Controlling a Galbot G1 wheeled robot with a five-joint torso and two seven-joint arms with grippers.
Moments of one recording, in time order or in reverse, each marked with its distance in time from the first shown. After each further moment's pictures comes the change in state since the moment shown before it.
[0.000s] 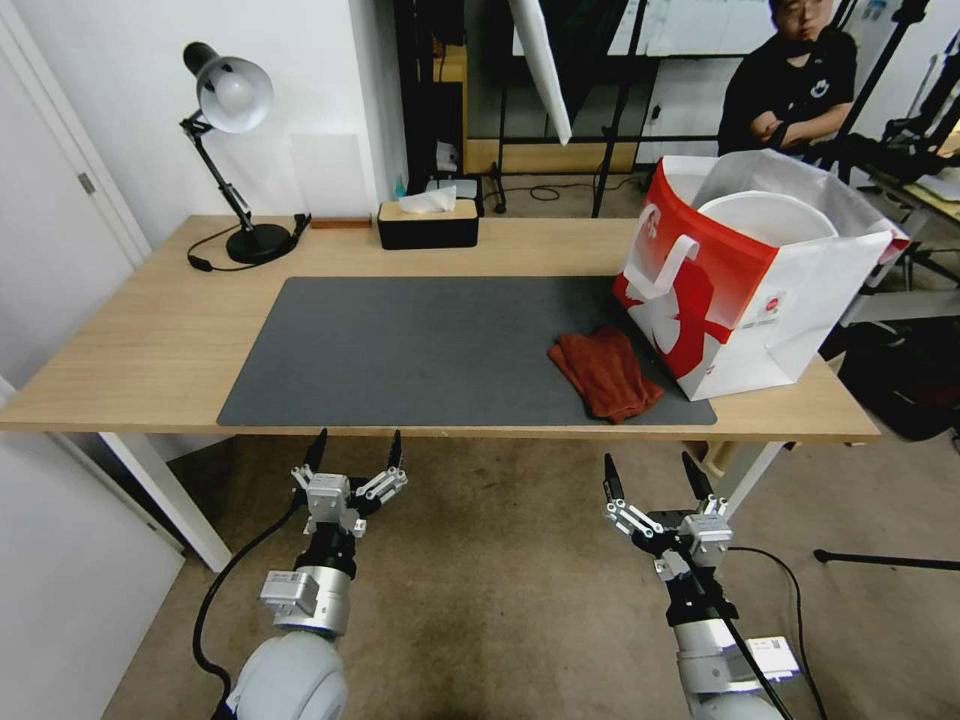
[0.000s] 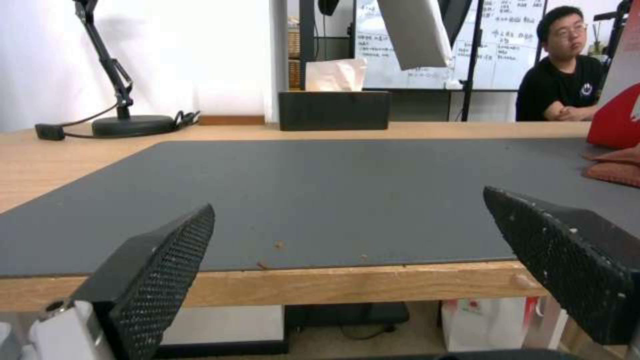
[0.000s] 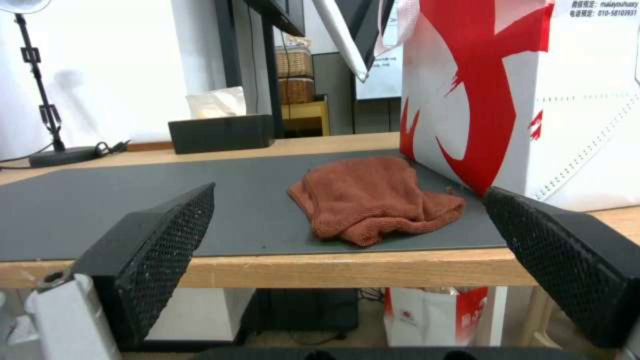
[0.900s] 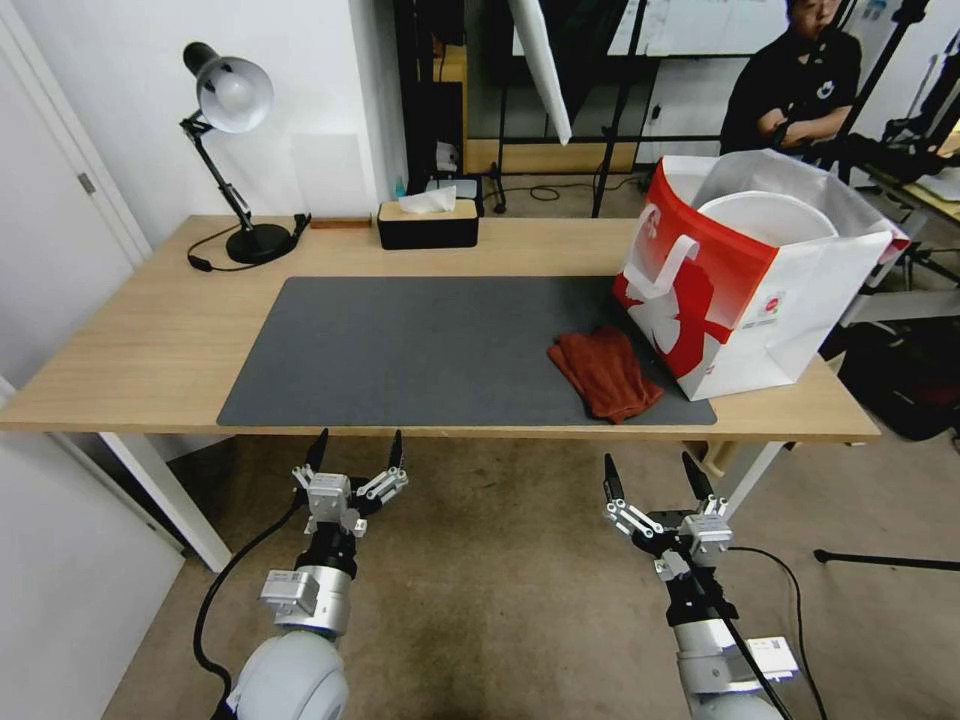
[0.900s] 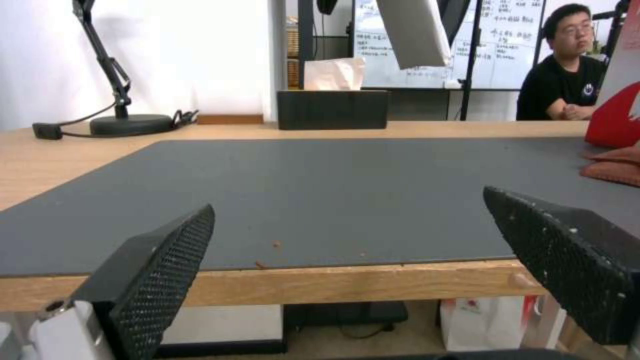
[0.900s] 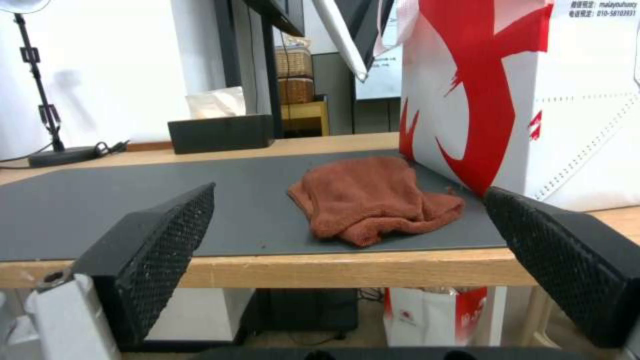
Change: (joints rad) left arm -0.001 0.001 0.001 0.000 -0.002 0.002 0.002; right arm 0.000 0.000 0.000 0.000 -0.001 0.001 0.001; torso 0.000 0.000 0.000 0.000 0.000
